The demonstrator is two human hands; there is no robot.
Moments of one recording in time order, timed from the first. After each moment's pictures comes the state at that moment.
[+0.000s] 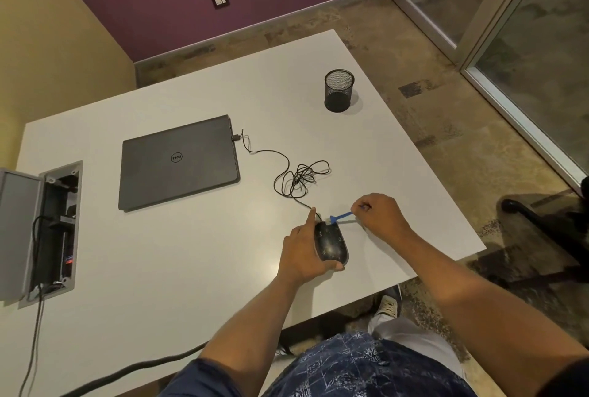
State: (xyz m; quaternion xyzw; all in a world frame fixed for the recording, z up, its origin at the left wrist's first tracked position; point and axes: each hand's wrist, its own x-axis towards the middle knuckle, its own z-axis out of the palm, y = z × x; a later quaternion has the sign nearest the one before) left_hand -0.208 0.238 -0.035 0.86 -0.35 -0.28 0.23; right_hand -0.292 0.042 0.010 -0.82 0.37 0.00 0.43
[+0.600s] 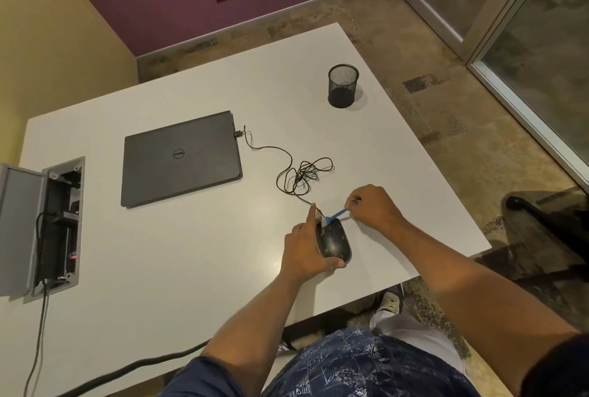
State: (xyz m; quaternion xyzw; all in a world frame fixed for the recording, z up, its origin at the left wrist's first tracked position) left_hand -0.206 0.236 -0.037 0.87 -0.33 -0.28 0.23; right_hand -0.261 0.041 0.009 -0.85 0.36 0.07 0.39
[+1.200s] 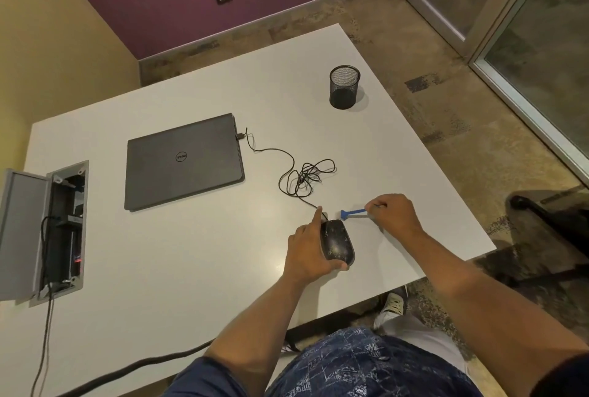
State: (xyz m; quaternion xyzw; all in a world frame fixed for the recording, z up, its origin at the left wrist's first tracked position) left_hand -0.205 0.236 -0.037 0.87 -0.34 -0.29 0.22; right_hand -0.295 0.027 -0.010 -0.76 0.44 -0.02 0.47
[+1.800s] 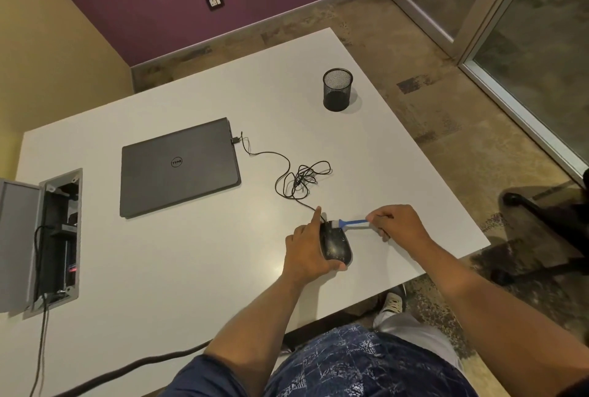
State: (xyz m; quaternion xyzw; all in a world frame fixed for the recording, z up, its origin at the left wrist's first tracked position) left_hand -0.201 0.234 -0.039 0.86 -0.35 -0.30 0.21; right_hand -0.329 0.028 -0.015 -0.70 0.45 -0.01 0.56
